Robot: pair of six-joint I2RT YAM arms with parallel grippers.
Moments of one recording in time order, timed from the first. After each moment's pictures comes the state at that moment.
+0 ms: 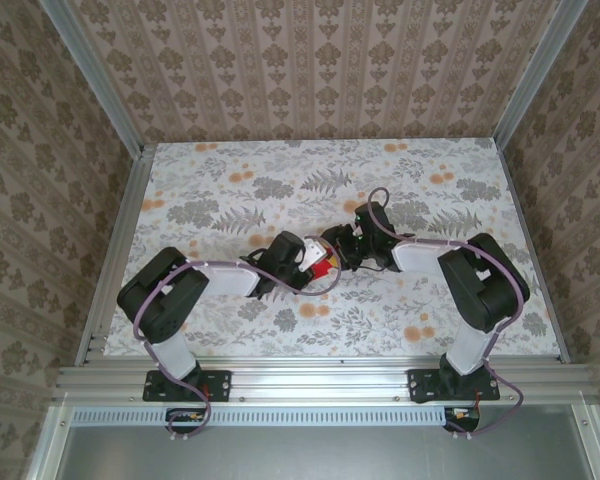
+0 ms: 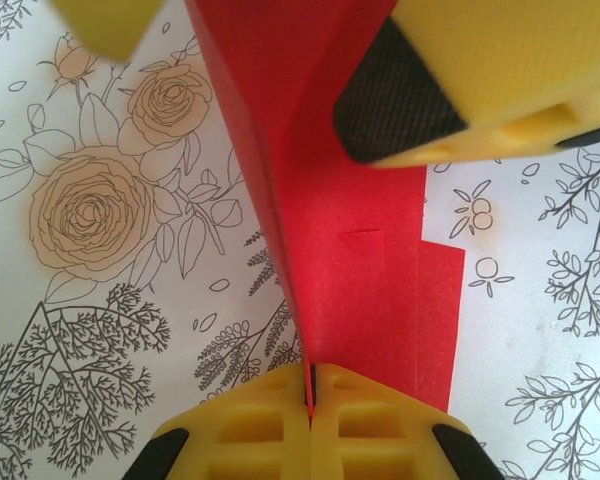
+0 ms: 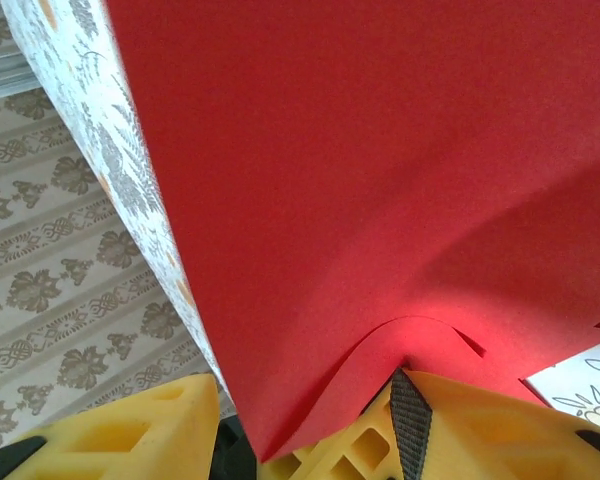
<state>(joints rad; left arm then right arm) -0.82 1.72 0.76 0.12 0.05 0.17 0.46 1.76 0.86 0.15 -0.50 1.39</state>
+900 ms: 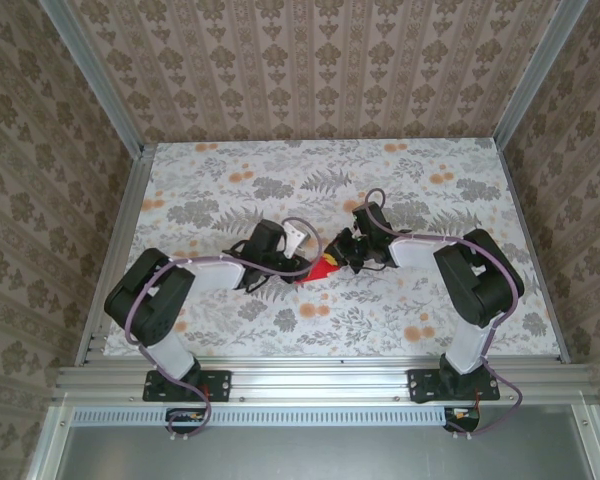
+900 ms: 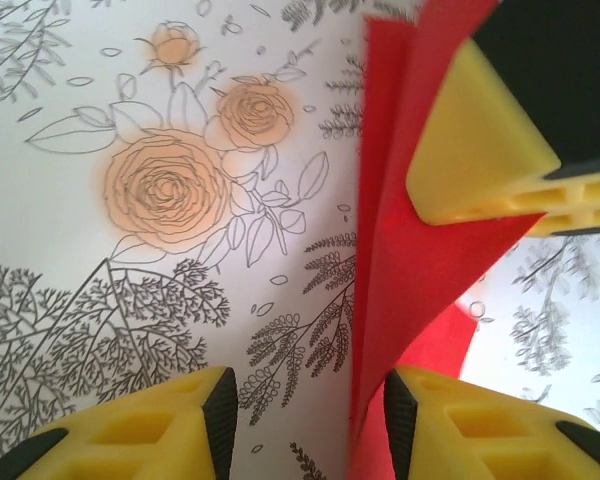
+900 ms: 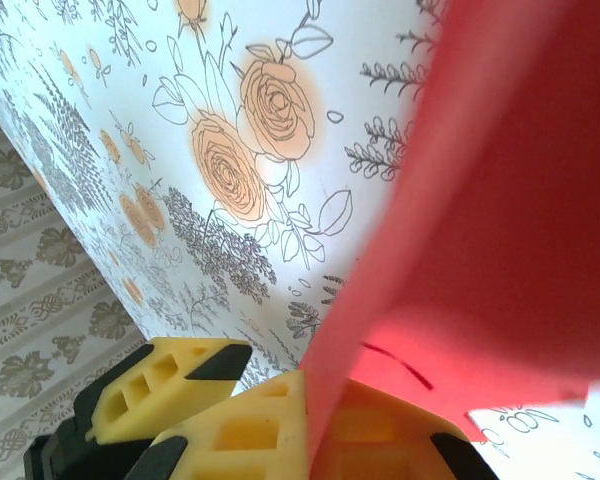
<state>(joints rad) -0.67 1.66 0.73 0.14 0.31 -0.10 0.45 1.79 0.90 0.02 -0.51 1.31</state>
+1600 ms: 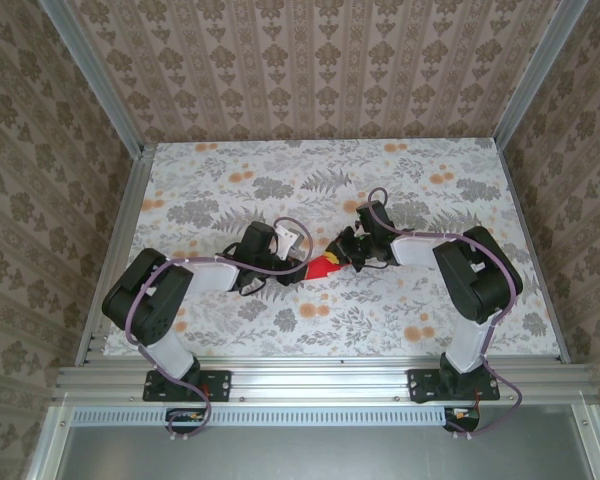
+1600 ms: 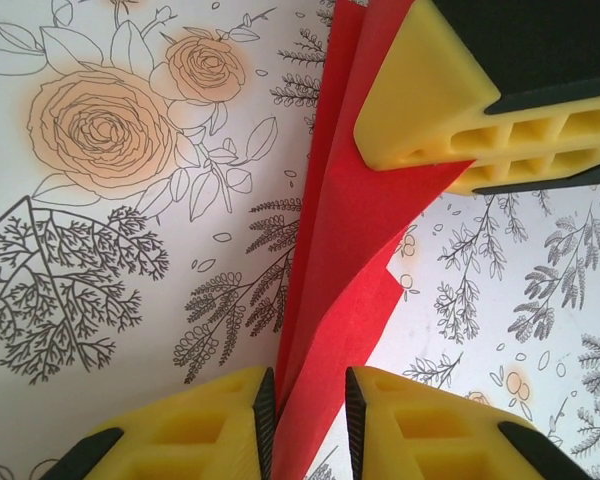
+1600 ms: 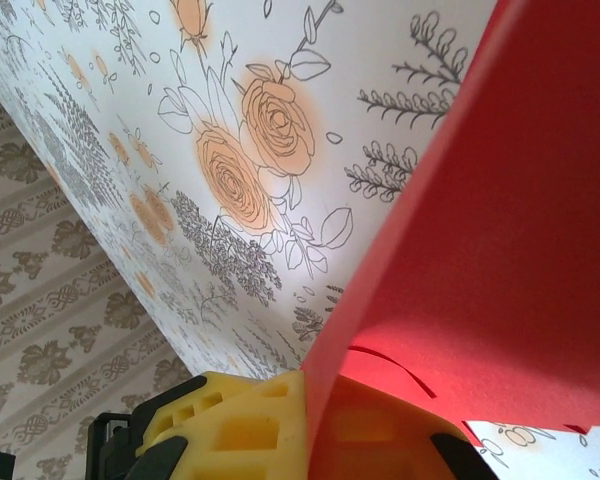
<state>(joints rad) -0.63 1.66 0.68 0.19 0.47 -0.17 0.42 1.82 0.90 0.05 -0.56 1.31</state>
